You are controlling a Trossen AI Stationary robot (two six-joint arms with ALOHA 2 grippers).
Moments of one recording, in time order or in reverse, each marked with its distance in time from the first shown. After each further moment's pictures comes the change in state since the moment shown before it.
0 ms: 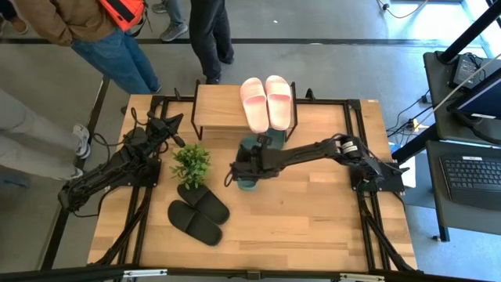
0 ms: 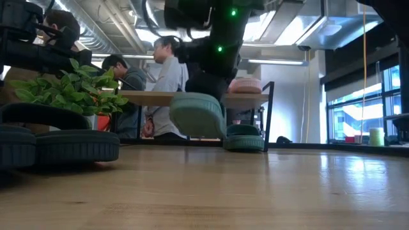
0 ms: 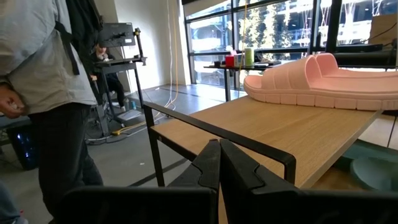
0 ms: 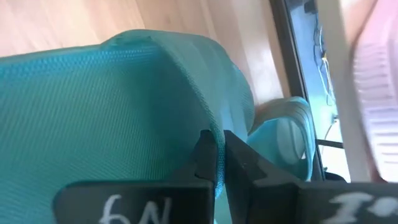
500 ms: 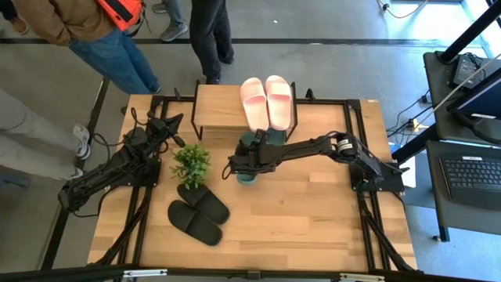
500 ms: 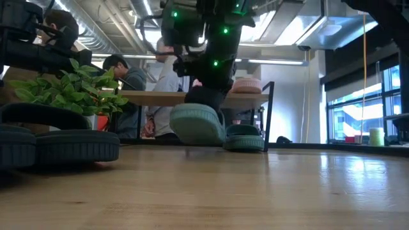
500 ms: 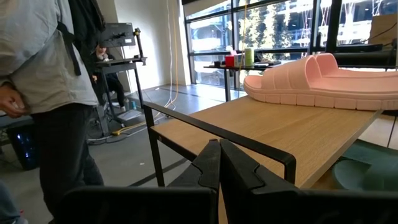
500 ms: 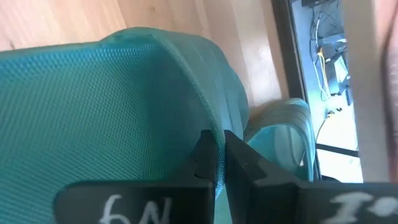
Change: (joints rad) left arm 0.000 0.000 0.000 0.000 0.000 0.000; right arm -0.055 0.041 -0.001 0.040 0.003 -0.057
